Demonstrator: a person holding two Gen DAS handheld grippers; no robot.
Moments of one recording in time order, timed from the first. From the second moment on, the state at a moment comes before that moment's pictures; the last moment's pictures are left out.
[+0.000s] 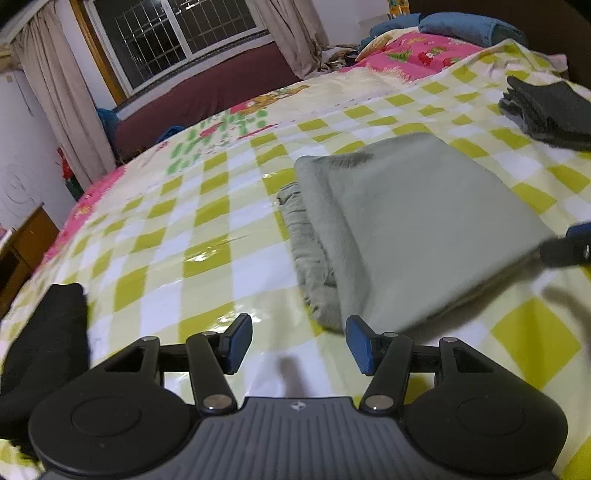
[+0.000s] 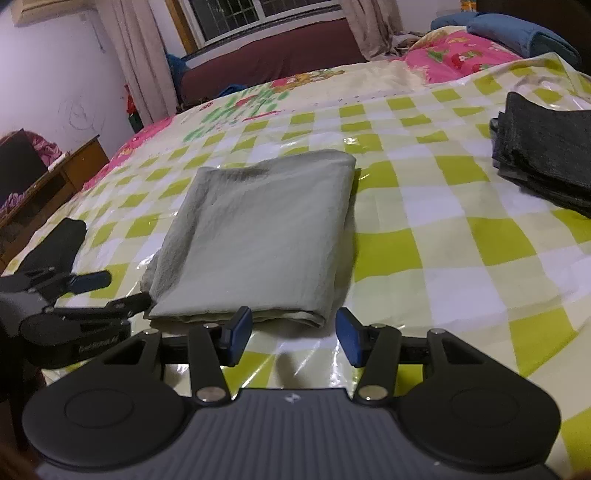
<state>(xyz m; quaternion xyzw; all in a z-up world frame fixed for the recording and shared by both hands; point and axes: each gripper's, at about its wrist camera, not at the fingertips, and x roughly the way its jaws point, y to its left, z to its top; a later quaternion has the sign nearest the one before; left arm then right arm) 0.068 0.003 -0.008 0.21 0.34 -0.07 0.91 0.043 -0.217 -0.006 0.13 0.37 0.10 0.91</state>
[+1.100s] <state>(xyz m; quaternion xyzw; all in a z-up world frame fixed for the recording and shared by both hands) 0.030 0.003 -0.003 0.16 0.35 -0.08 0.92 0.022 -0.203 -0.003 0.13 0.38 0.11 0.91</state>
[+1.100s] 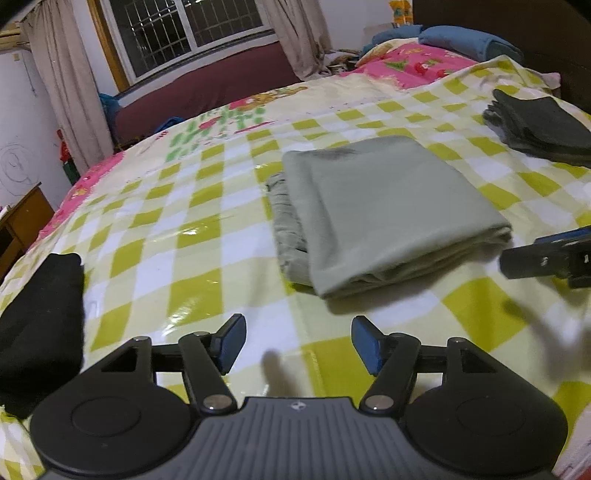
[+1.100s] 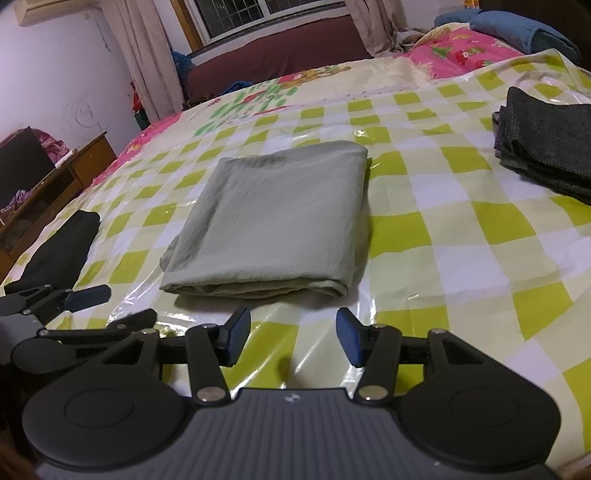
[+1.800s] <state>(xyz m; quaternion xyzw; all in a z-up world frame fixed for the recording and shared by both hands) 0.143 0.011 0.037 0.10 0.32 -0.14 0.93 0.041 -0.151 0.006 0.05 0.33 0.17 0.93</state>
